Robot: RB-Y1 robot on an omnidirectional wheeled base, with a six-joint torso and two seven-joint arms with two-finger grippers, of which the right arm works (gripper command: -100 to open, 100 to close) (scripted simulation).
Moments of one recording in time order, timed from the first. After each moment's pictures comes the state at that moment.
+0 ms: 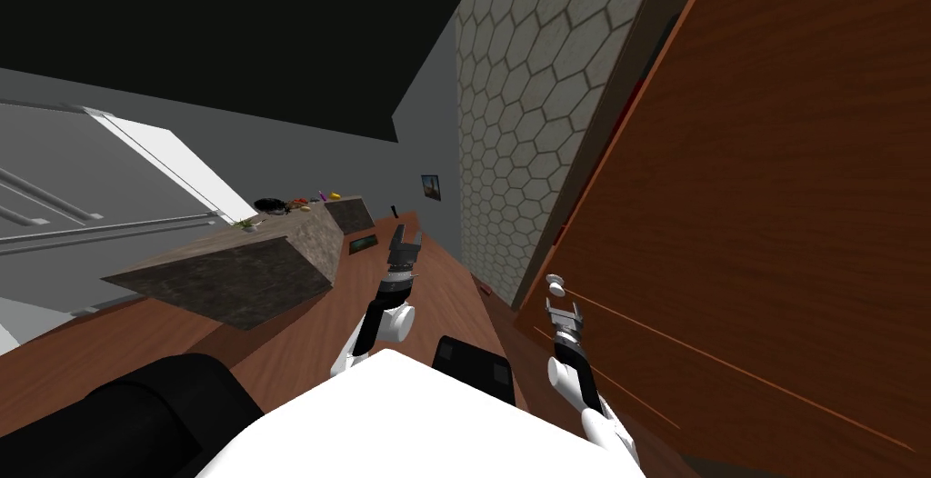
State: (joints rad) arm -0.09 -0.19 -0.12 -0.64 -0.38 -0.83 -0.82
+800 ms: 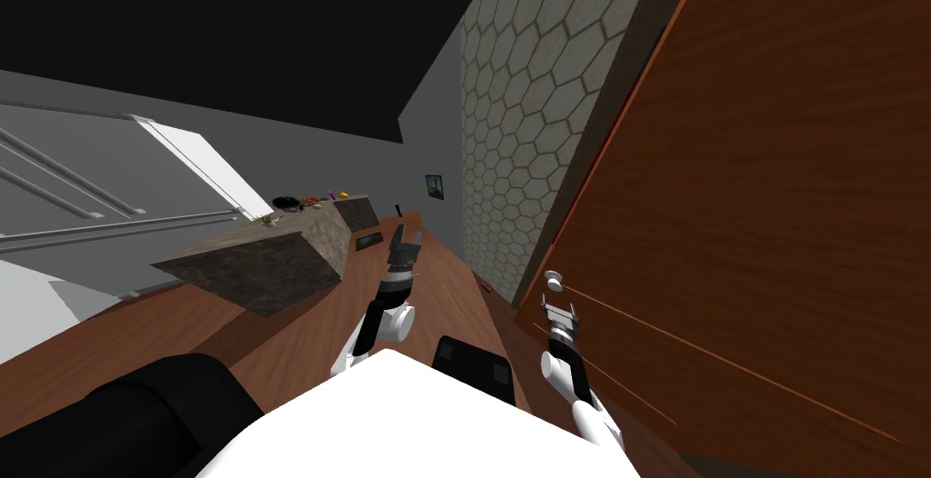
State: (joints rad) arm -0.10 -0.17 -0.09 -0.64 -0.46 -0.83 -1.03
